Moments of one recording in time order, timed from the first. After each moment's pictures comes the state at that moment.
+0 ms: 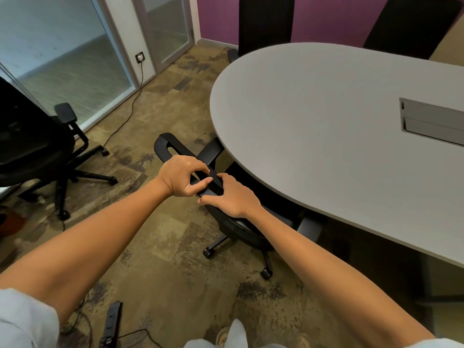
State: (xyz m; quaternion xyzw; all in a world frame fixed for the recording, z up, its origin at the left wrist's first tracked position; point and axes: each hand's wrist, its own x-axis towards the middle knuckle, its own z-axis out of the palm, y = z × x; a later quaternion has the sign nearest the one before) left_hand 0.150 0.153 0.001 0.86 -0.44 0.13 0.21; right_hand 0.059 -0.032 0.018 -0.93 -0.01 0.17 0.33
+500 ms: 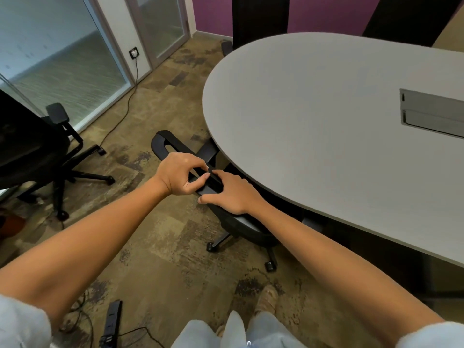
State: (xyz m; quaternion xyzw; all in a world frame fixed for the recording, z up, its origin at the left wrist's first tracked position) left_hand 0.162 0.115 0.004 0.87 -0.42 0.12 0.21; right_hand 0.080 -0.074 0.014 -0.93 -0.05 0.17 0.32
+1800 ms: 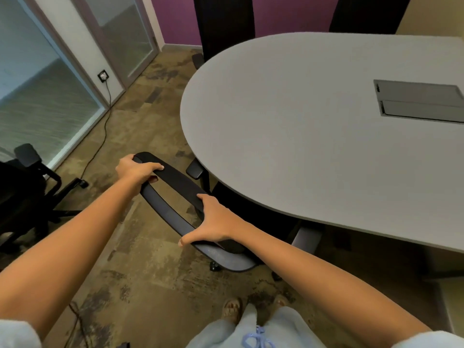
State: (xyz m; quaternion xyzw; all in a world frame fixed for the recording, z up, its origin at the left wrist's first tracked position) left_hand 0.280 0.120 0.028 0.83 0.26 -0.05 0.50; right_hand 0.113 -0.059 0.016 -0.88 -0.02 0.24 0.41
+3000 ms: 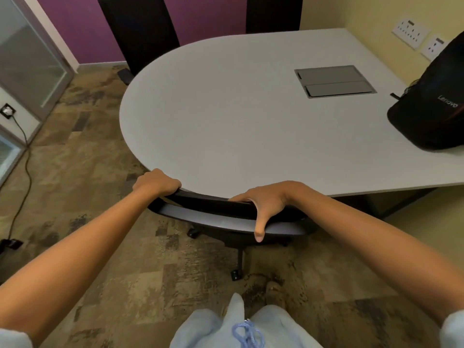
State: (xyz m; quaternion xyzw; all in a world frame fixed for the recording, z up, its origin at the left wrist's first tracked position) left_hand 0.287 0.027 0.003 0.96 -0.13 -0.24 0.05; right_hand 0.078 -0.194 0.050 -0.88 0.00 0.38 0.28
